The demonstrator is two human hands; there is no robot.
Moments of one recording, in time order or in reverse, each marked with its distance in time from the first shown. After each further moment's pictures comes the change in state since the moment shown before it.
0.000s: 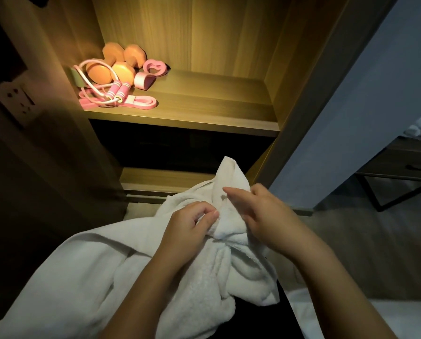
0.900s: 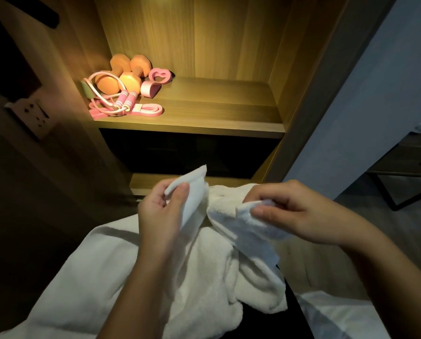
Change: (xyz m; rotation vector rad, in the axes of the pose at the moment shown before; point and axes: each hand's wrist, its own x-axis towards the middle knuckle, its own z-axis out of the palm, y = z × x) left_hand -0.010 0.049 -0.037 -0.379 0.444 -0.181; right_hand -0.017 -0.006 -0.069 0.438 -0.163 -0.429
